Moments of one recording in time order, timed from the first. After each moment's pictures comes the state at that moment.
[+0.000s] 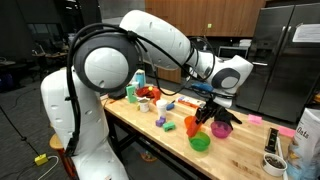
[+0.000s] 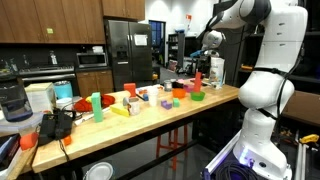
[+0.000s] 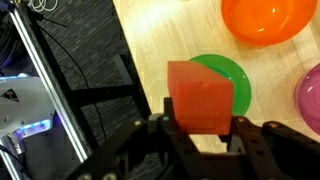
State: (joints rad) arm -0.31 -0.02 -0.29 -2.05 0.27 1.76 1.48
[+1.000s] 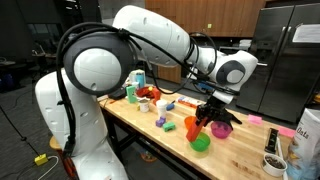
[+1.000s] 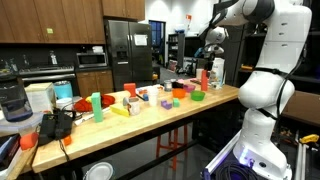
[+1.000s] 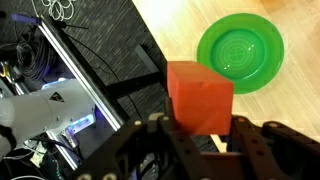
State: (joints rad) arm -0.32 -0.05 -0.31 -2.02 0.18 1.62 1.70
